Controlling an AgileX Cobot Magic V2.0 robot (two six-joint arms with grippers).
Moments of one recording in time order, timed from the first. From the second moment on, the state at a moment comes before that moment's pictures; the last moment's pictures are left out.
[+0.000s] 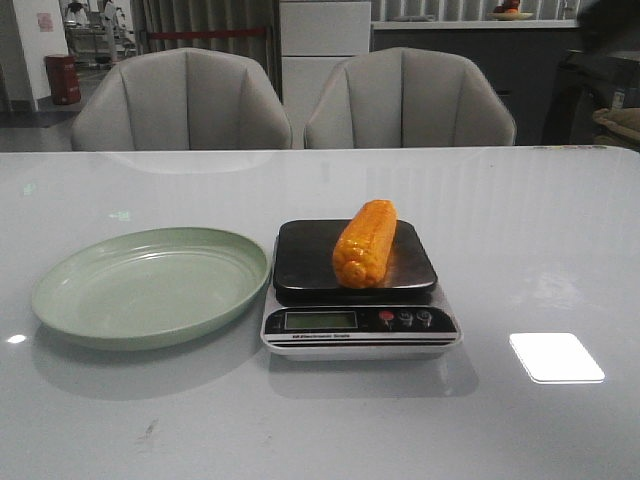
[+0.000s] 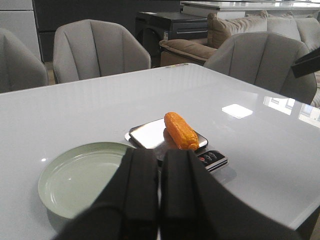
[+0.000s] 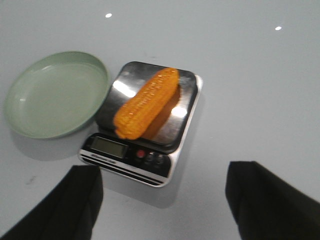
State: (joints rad) left arm -0.68 0.01 -0.34 0.07 0.49 -0.13; right arm 0.44 0.90 -0.71 0.11 0.44 0.13
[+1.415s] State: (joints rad) left arm -0.68 0.01 -0.34 0.07 0.49 -0.13; right arm 0.60 2.06 -1.65 -0.05 1.00 0.76
